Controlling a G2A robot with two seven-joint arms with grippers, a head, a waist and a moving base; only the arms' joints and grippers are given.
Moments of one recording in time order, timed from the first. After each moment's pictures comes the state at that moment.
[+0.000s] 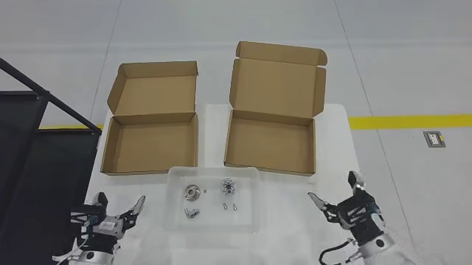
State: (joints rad) left arm 1.79 -1.15 -1.72 -1.82 1.21 -0.05 0.19; right arm -1.65 -1.14 1.53 -2.10 -1.44 -0.24 0.04
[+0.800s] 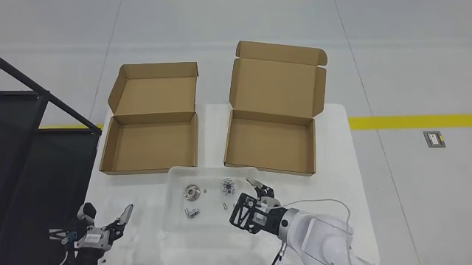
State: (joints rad) left arm 1.86 -1.16 -1.77 -1.83 1.14 -0.09 0.26; right arm -1.17 -1.20 1.00 -1.94 -1.47 -0.48 0.57
